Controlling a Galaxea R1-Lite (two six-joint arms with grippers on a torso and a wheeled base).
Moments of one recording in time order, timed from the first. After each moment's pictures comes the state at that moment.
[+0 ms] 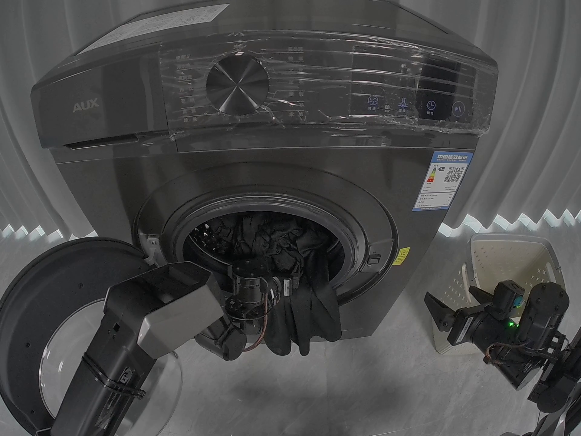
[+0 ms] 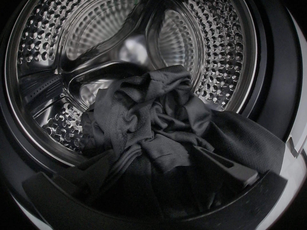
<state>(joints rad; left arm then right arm) -0.53 2.71 -1.33 -1.22 0.27 -0.06 0.59 1.74 -0.02 -1.51 -0.39 0.25</state>
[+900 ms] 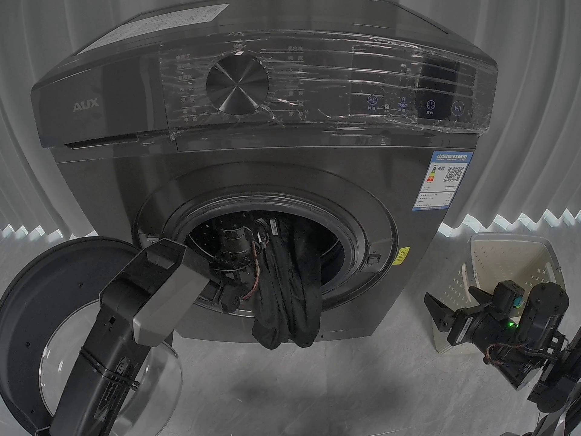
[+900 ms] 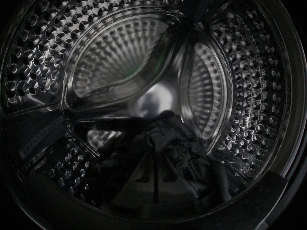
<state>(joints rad) -0.44 2.75 -1.76 -1.14 0.30 -0.06 0.59 1.74 -0.02 -1.51 -0.39 0.25</state>
